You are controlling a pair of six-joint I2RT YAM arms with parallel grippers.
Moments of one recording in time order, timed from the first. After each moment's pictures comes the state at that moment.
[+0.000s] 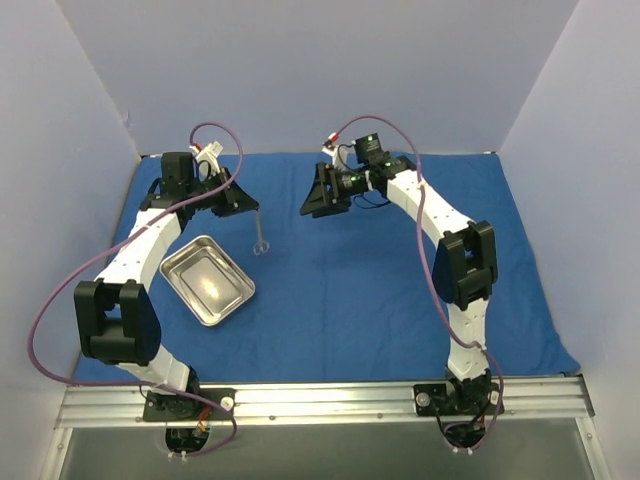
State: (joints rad) left arm -0.08 1.59 1.31 -0.40 0.62 -0.47; right arm 0.41 2.07 1.85 -0.63 -0.86 0.36
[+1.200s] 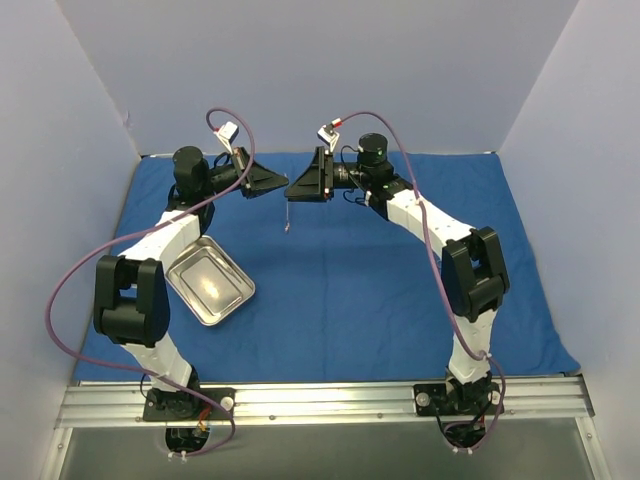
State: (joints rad) left arm -0.16 1.72 1.24 0.52 1.03 -1.15; right arm 0.46 1.95 1.55 0.30 -1.06 0.96
